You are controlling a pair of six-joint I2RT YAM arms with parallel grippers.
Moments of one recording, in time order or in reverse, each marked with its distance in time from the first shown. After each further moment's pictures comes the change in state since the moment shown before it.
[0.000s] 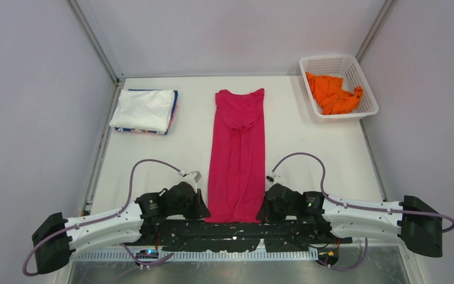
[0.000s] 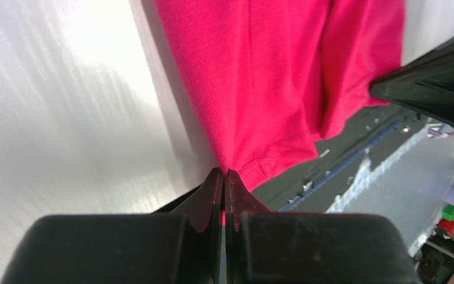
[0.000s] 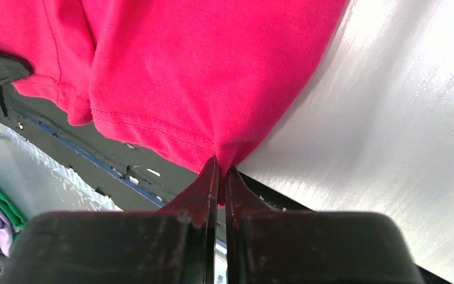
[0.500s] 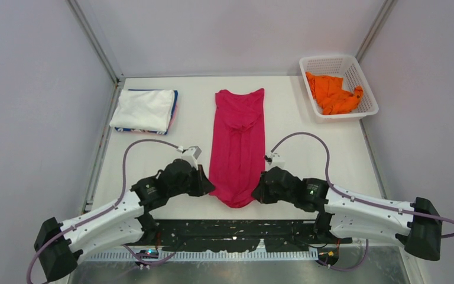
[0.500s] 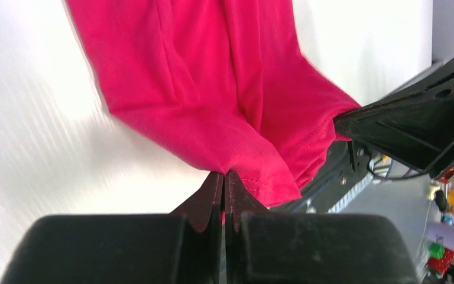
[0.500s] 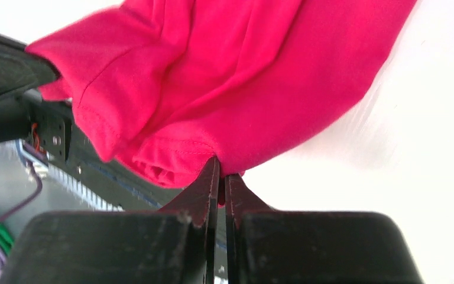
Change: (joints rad) left arm 0.139 0.010 0.222 -0.026 -0.002 0.168; right arm -0.035 -0.015 0.245 -0.146 0.161 -0.137
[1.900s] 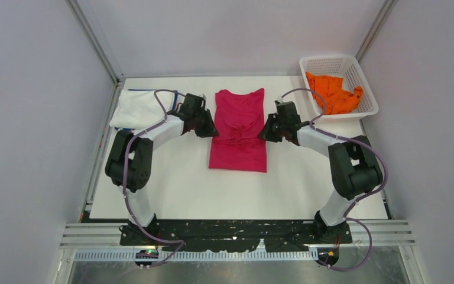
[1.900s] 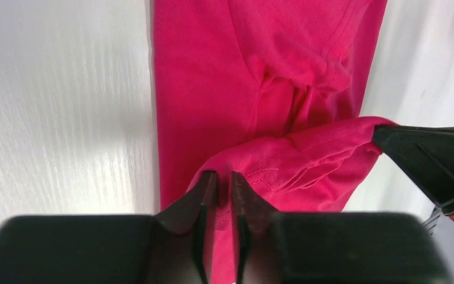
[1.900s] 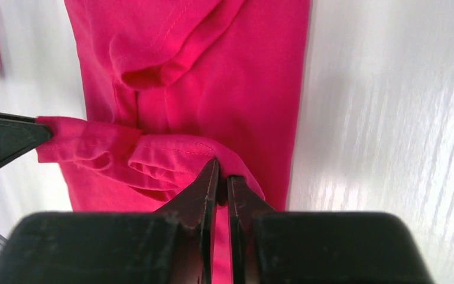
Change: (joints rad) left arm 0.515 1.053 0.784 0.024 0.228 0.188; right arm -0.790 0.803 0.448 0.351 -0.378 -0.388
